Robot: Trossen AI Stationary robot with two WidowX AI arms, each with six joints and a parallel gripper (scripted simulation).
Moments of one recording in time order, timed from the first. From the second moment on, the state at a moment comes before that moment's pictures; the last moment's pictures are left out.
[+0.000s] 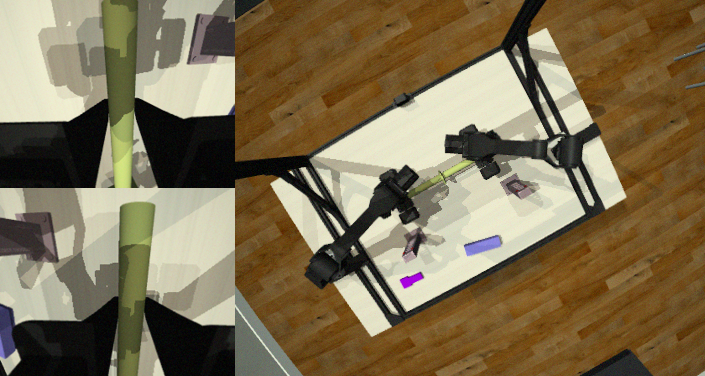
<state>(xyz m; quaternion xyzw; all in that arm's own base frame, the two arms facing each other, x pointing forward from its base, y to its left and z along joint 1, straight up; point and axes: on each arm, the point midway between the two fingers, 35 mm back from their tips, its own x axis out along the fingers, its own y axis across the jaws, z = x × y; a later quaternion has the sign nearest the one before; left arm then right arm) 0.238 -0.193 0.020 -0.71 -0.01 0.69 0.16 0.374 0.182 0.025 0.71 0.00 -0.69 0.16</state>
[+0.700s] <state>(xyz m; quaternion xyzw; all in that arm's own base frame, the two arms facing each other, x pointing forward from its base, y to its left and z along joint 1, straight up) 0.236 -0.201 0.018 -0.70 -0.08 0.67 0.23 0.373 0.190 0.023 0.70 -0.08 -0.67 0.23</state>
